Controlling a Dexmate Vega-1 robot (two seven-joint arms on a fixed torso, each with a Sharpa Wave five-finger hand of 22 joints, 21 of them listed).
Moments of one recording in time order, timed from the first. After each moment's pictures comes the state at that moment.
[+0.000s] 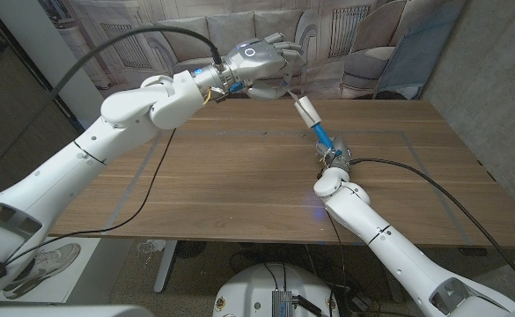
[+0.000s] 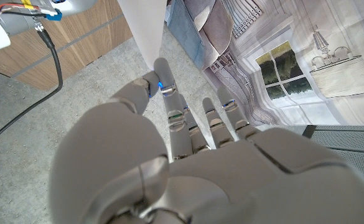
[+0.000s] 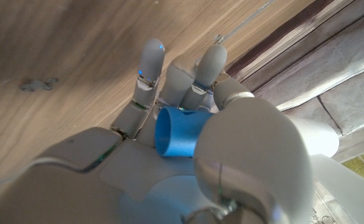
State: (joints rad) left arm 0.57 0.83 0.47 -2.04 0.79 -0.40 0.04; left_hand 0.93 0.02 0.69 -0.14 0.44 1.00 0.03 0.72 0.61 0.41 -0.20 0.50 0.42 0.24 -0.04 0.22 0.54 -0.02 0.02 1.05 0.19; right arm -0.90 -0.31 -0.55 -1.71 -0.02 -0.62 -0.73; right_hand 1.07 0.09 0.58 -0.17 0.19 1.08 -0.02 0.22 0.32 1.36 -0.09 0.83 0.48 1.39 -0.21 0.94 1.21 0.76 -0.08 1.56 0.20
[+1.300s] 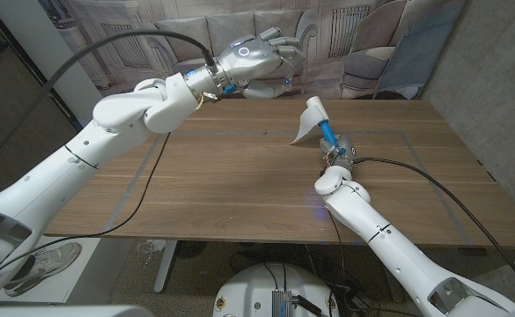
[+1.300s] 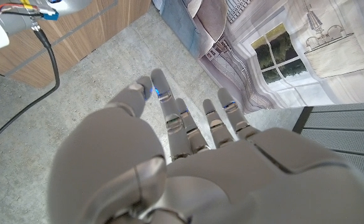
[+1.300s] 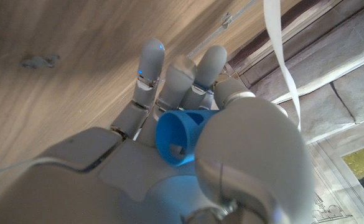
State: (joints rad) left arm 0.61 0.86 0.43 -2.07 0.84 -0.41 0.15; left_hand 0.84 -0.03 0.58 -0.11 0.25 0.75 -0.07 0.56 0.48 0.30 -0.16 0.44 0.41 0.19 -0.04 0.21 0.55 -0.08 0.05 1.07 0.19; right arm -0.91 -0.31 -0.53 -1.72 -0.02 -0.62 -0.80; right_hand 1.06 0.09 0.60 -0.17 0.19 1.08 -0.02 0.21 0.32 1.36 -0.09 0.84 0.48 1.39 -0.21 0.96 1.20 0.76 -0.08 1.56 0.20
